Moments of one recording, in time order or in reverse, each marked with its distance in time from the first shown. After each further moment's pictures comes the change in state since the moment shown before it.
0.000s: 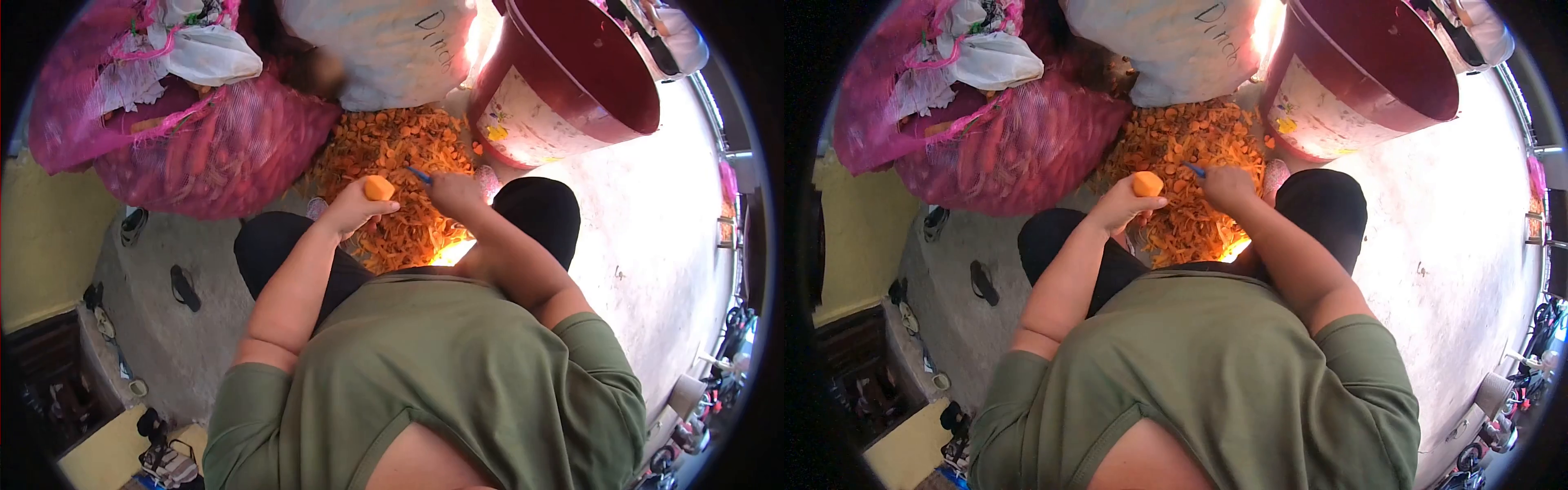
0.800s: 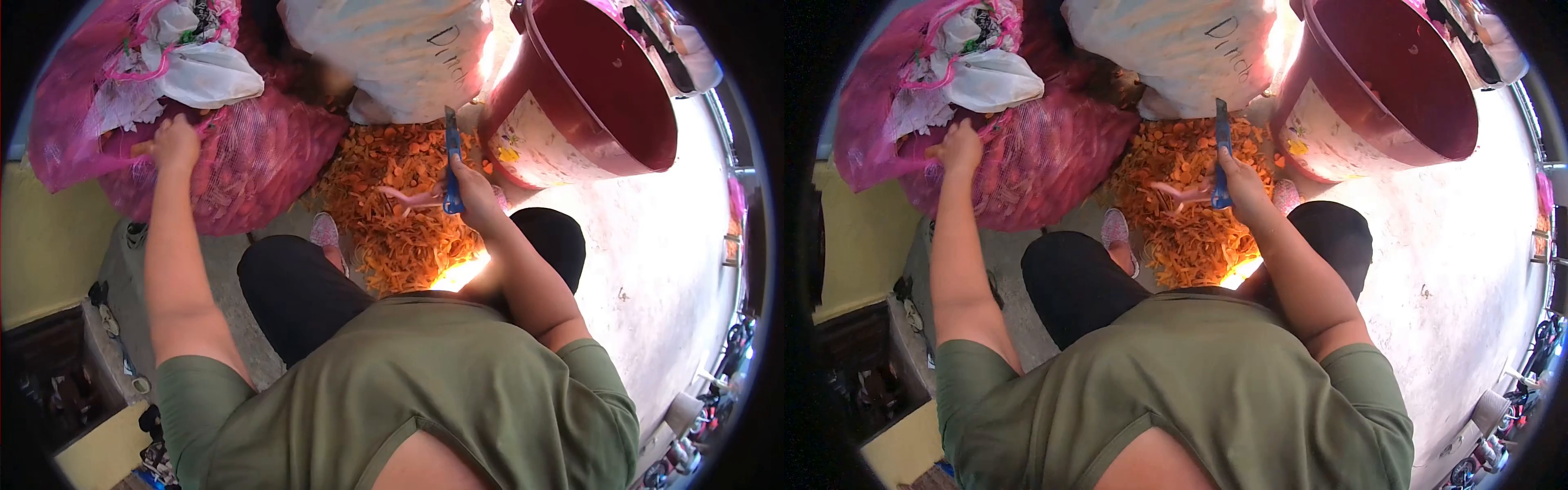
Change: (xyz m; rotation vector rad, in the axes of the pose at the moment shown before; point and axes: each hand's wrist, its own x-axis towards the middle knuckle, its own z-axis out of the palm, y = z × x) left_hand -0.016 0.156 -0.224 1.808 1.206 -0.167; right_hand 0.042 0.017 -0.035 1.799 -0.054 0.309
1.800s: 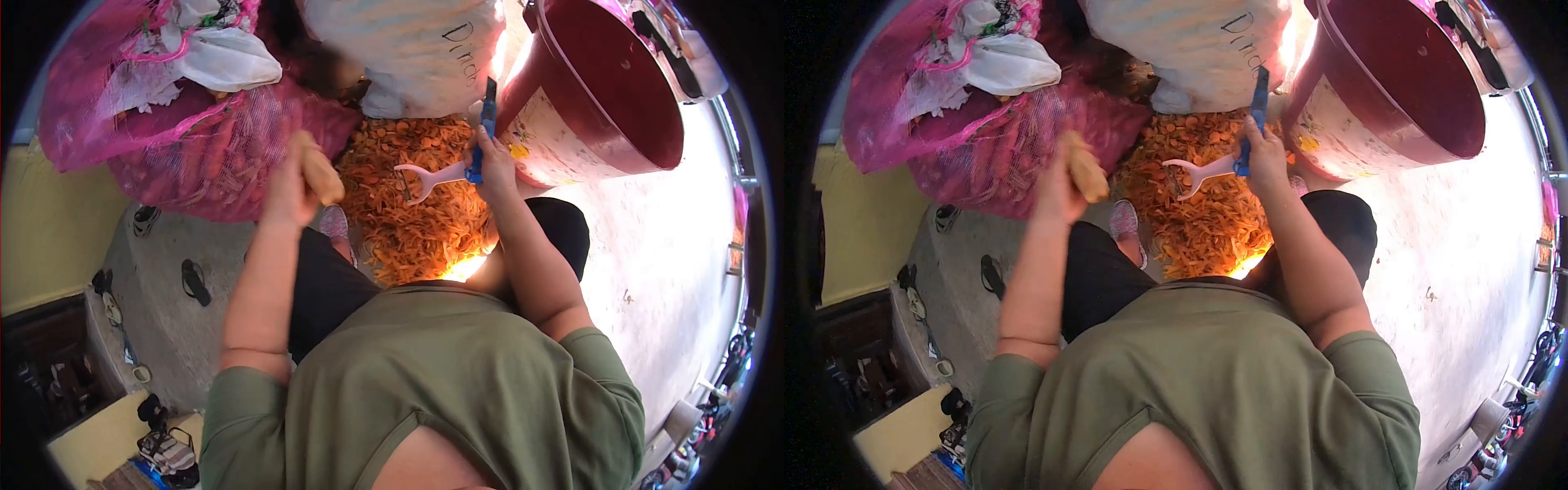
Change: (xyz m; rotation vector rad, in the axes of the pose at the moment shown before) left_hand -0.142 0.105 0.020 -2.444 -0.740 -0.442; right_hand 0.009 -0.017 0.007 0.147 0.088 -0.321
